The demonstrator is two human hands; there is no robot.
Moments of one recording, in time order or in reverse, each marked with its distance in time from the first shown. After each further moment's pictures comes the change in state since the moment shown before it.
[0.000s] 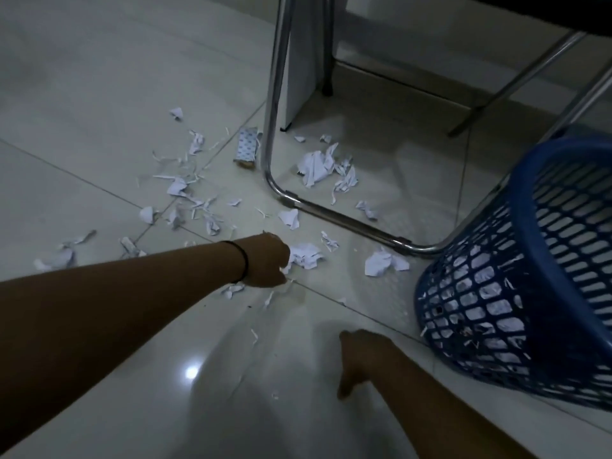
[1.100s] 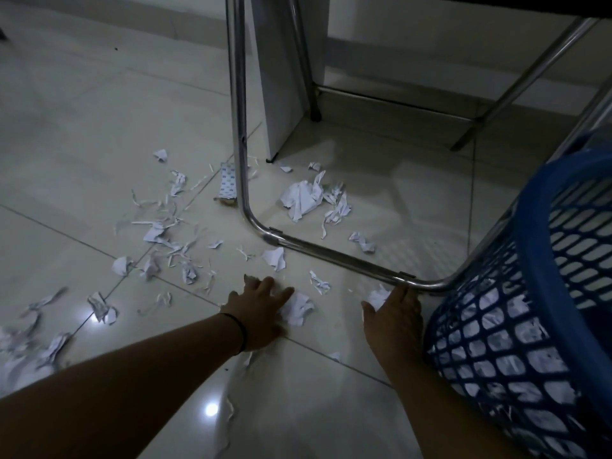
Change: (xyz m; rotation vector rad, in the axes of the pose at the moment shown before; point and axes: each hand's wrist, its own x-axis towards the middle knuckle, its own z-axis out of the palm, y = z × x) left_hand 0.085 -0.009 0.059 0.055 0.098 -0.162; right_hand 0.103 0.076 -0.044 0.652 1.013 0.330
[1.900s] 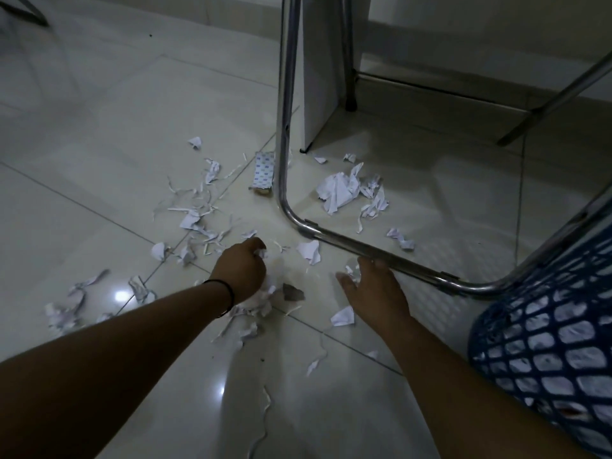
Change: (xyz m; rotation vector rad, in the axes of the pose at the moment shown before) left_hand -0.008 -0.070 -0.028 -0.667 0.462 -0.393; right_hand 0.010 -0.082 0.012 0.080 -0.138 -0.389
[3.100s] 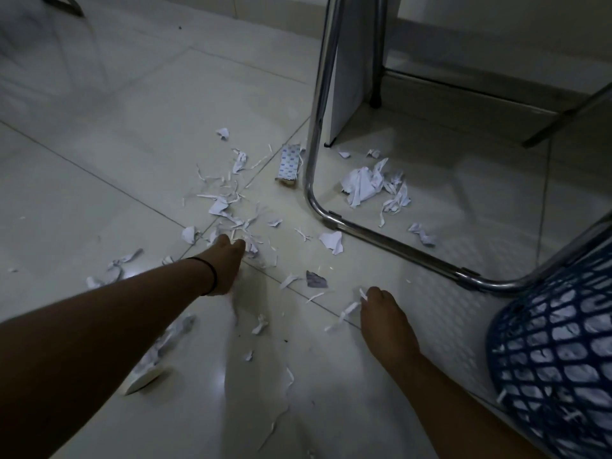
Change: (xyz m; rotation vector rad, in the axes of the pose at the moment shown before) left_hand -0.013 -0.057 -0.050 0.612 -0.382 0.090; right_hand -0.058 -0.005 0.032 -0.121 -0.001 -0.066
